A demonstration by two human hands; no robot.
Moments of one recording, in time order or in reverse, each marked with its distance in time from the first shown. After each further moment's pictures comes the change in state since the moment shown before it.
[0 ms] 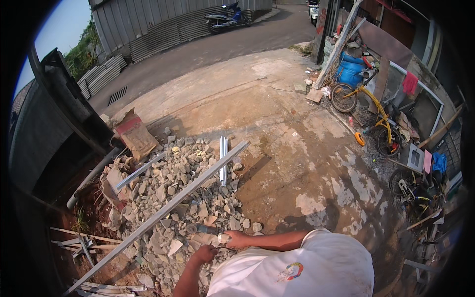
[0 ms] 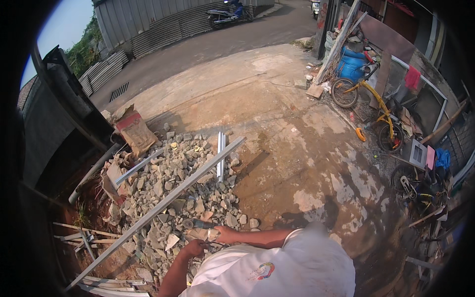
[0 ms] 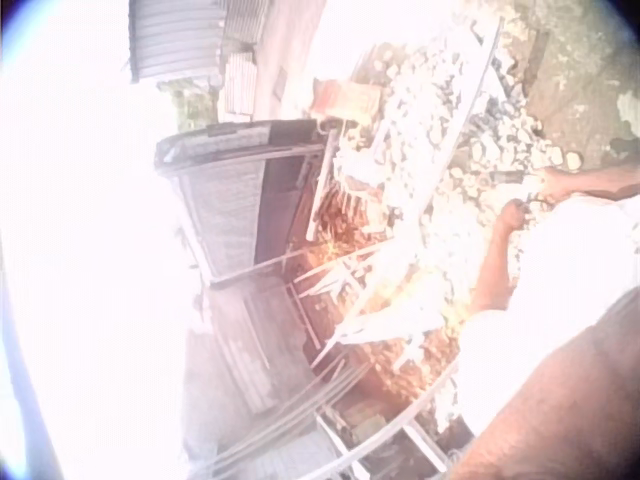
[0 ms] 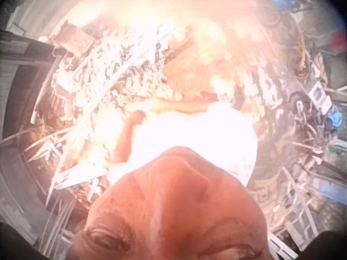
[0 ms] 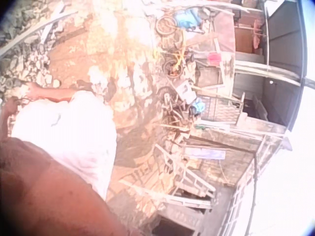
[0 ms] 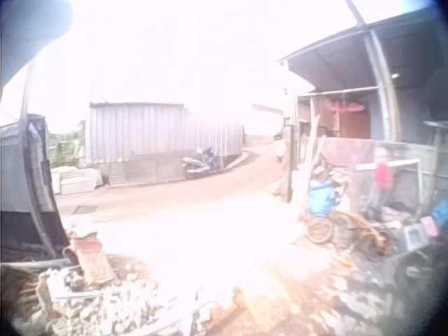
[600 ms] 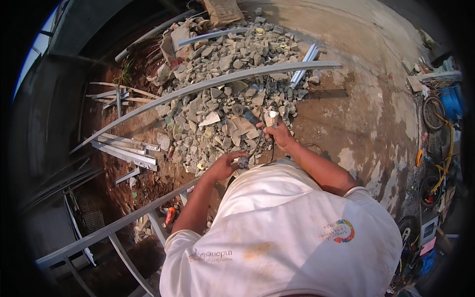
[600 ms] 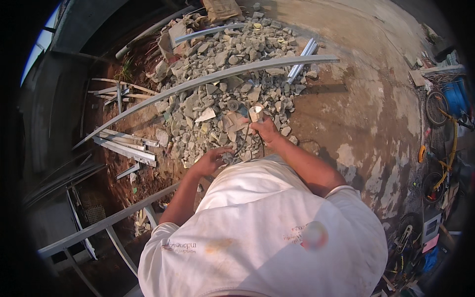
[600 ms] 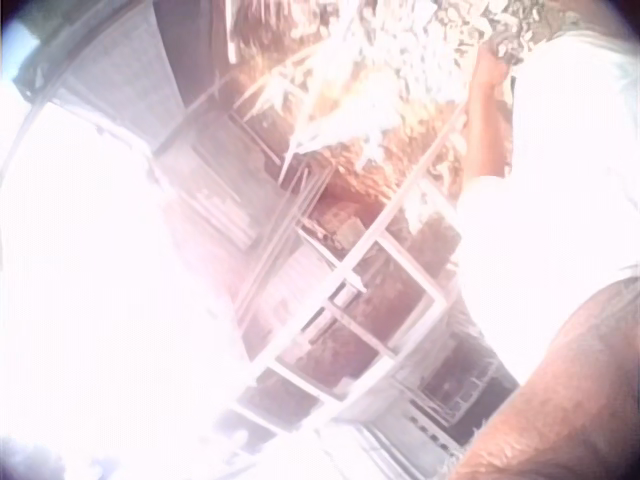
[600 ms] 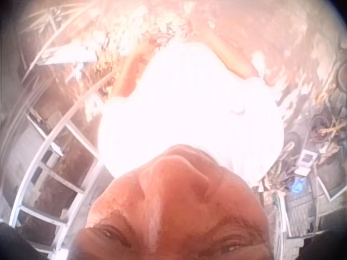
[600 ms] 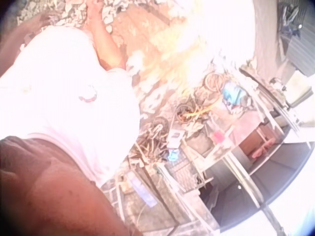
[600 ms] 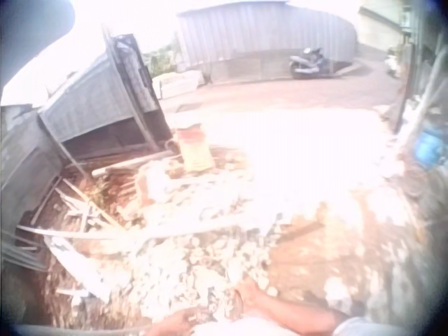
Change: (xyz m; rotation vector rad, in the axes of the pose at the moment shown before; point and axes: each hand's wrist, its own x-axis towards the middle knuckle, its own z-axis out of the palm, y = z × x) left_hand -0.121 0.022 0.045 -0.313 0.438 0.080; right_hand 0.040 -0.052 -0.009 0.831 -0.140 -0.028
